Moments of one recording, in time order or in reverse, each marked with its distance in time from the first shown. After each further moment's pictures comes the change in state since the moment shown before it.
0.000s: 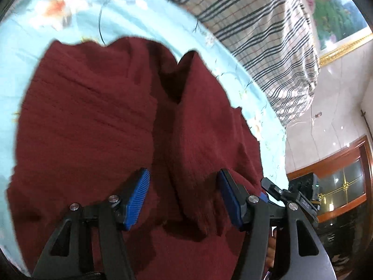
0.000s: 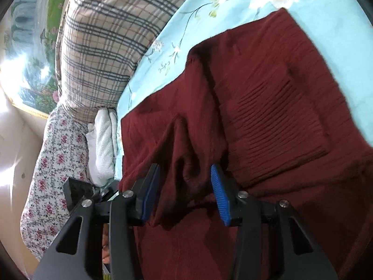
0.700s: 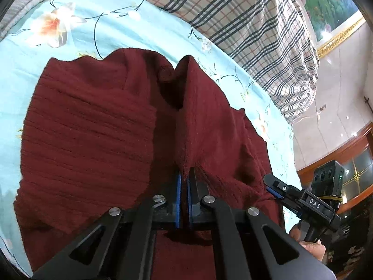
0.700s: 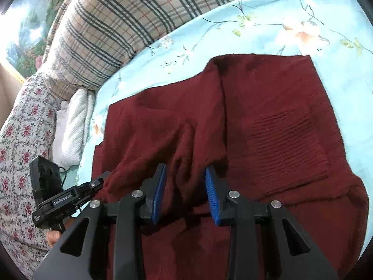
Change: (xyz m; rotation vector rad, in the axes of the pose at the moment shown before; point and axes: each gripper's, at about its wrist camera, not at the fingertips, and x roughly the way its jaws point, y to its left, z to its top) left arm -0.010 -0.006 -0.008 0.089 -0.069 0.050; right arm 0.007 0.046 -0.006 -0.209 -0.055 -0.264
